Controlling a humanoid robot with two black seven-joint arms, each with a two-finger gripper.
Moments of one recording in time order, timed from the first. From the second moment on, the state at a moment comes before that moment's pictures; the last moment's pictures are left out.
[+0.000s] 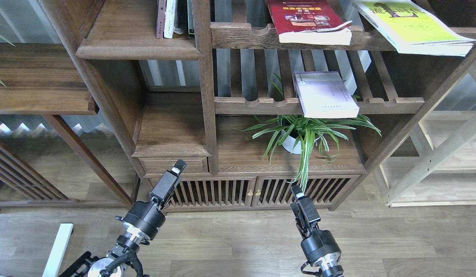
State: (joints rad) left arm 0.00 0.01 -1.02 -1.13 0.07 -0.49 -0.05; right arm -0.21 0.01 1.06 1.06 0.00 0.58 0.25
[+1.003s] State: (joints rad) left arm -0.01 0.08 -0.97 -1.08 0.06 -0.49 -0.06; right arm -0.23 0.01 1.02 1.06 0.00 0.58 0.24
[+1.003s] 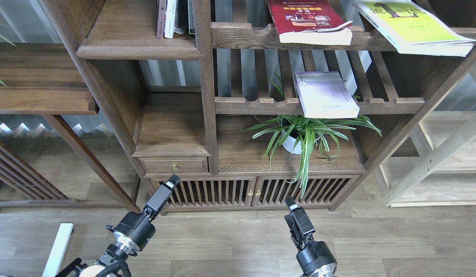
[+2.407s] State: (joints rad) left arm -0.10 0.09 -0.98 -1.07 0.00 -0.49 -0.06; right arm 0.12 0.02 1.19 0.97 0.10 0.47 0.25
